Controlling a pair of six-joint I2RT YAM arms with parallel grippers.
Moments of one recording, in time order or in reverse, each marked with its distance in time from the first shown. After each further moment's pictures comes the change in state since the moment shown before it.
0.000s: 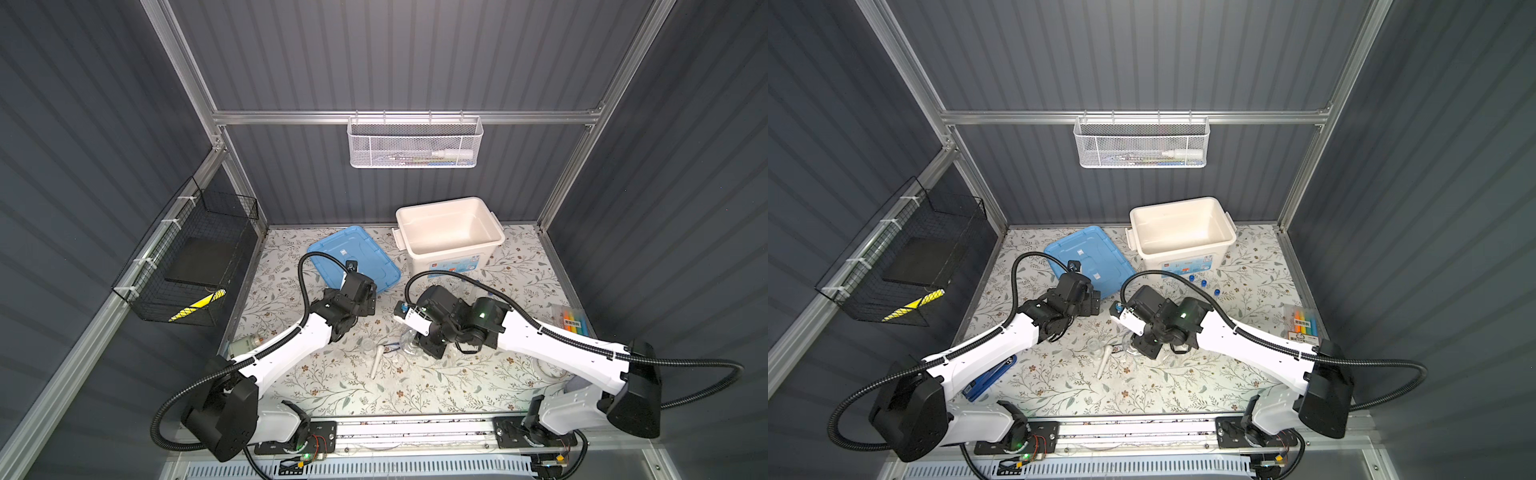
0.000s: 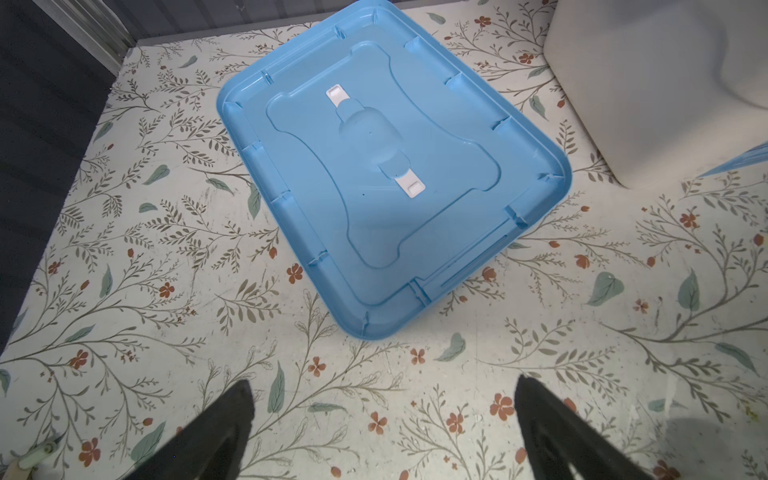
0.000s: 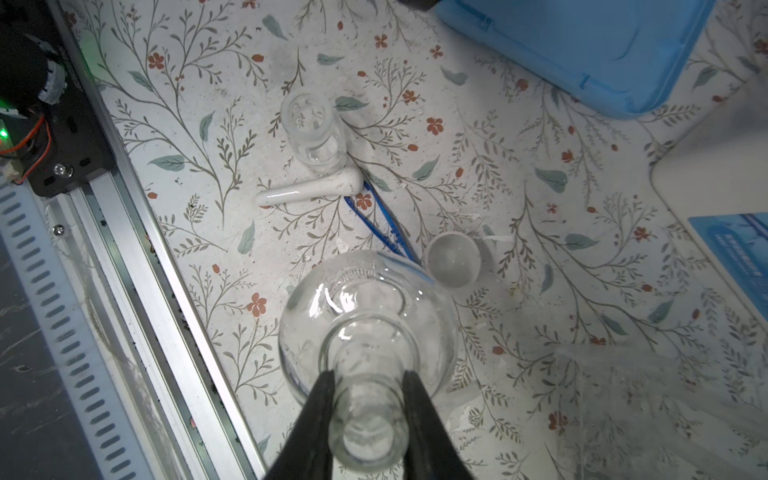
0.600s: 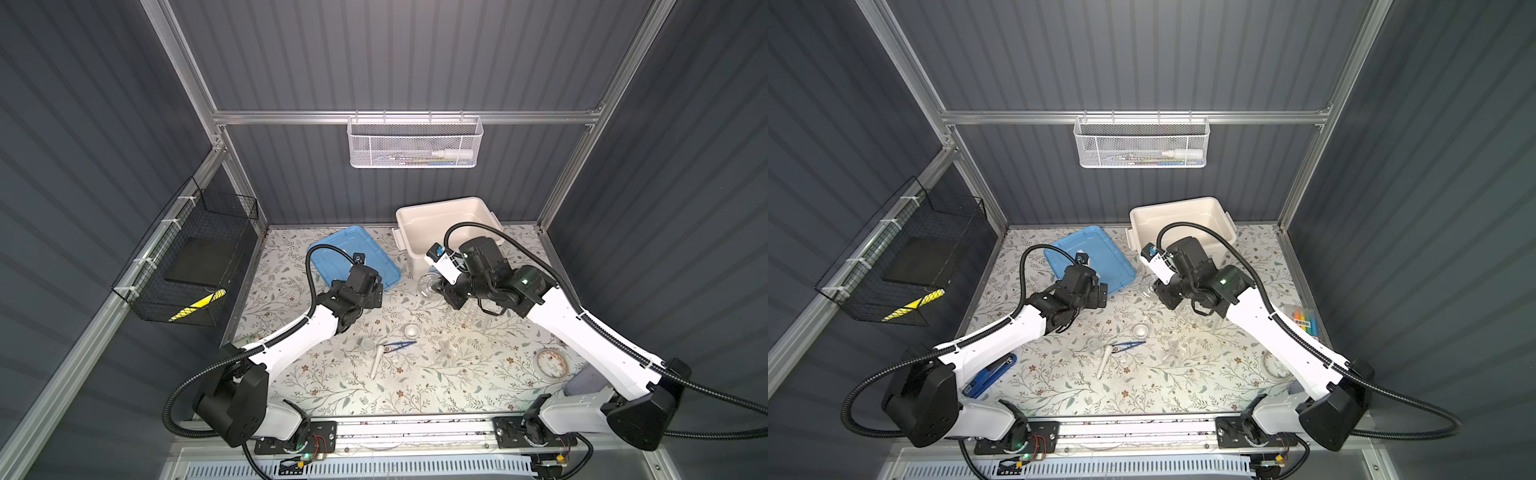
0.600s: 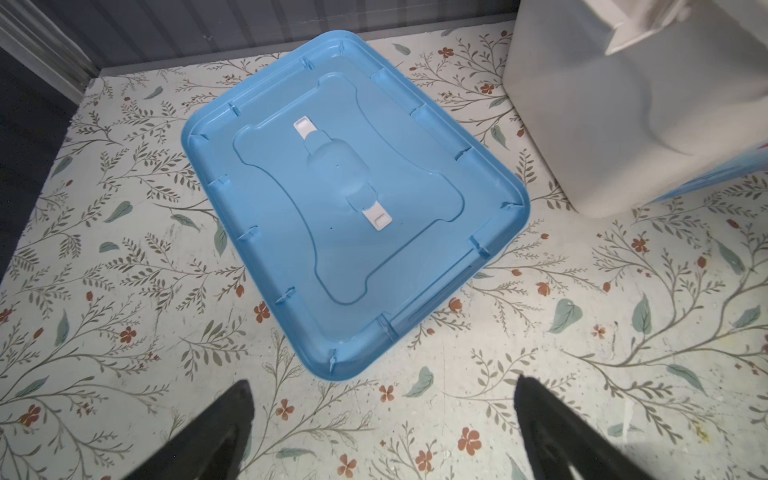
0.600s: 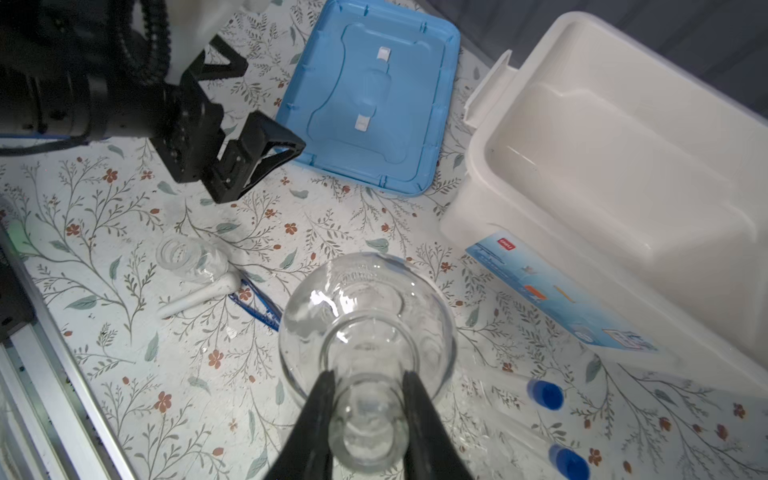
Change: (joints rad) left arm 0.000 0.076 0.069 0.061 0.052 0.036; right arm -0.313 -0.028 0.199 0.029 -0.029 -0.089
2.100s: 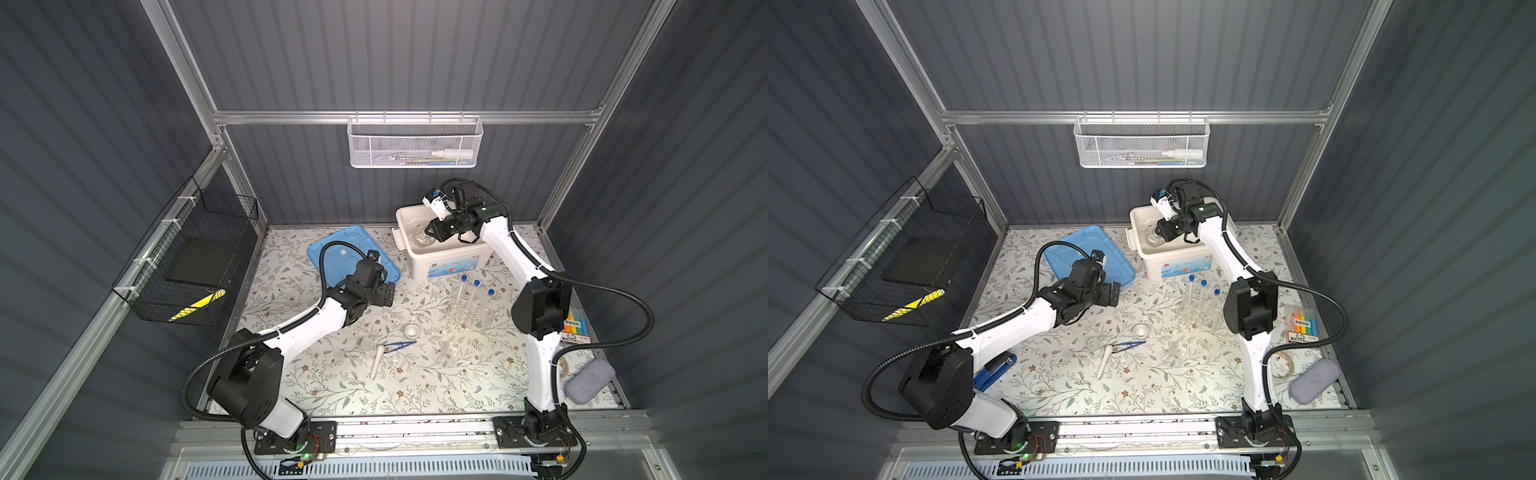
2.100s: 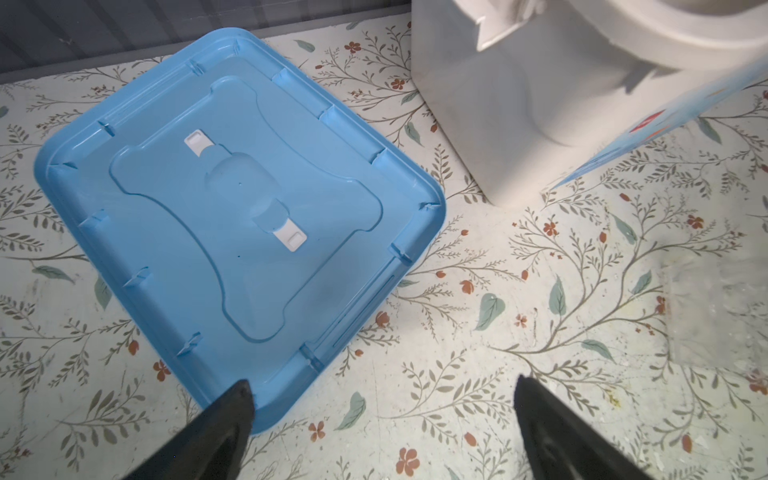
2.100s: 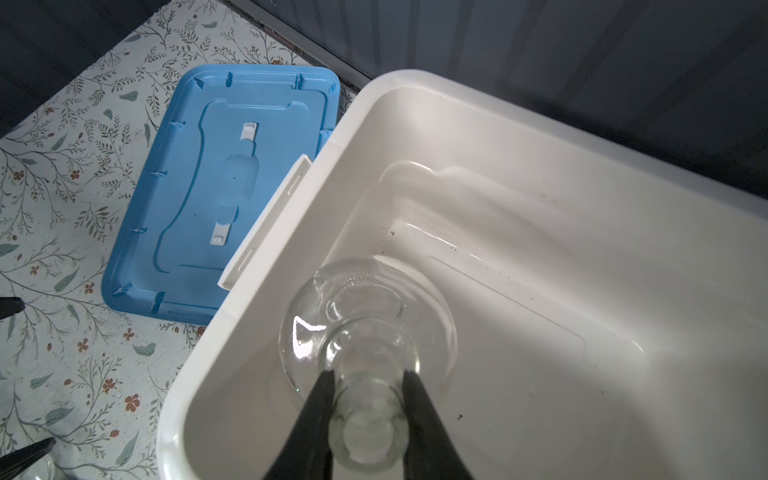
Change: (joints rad) left arm 0.000 0.107 0.067 0.068 0.198 0.071; right arm -0.320 0.861 0.823 -0.051 -0.260 -0.050
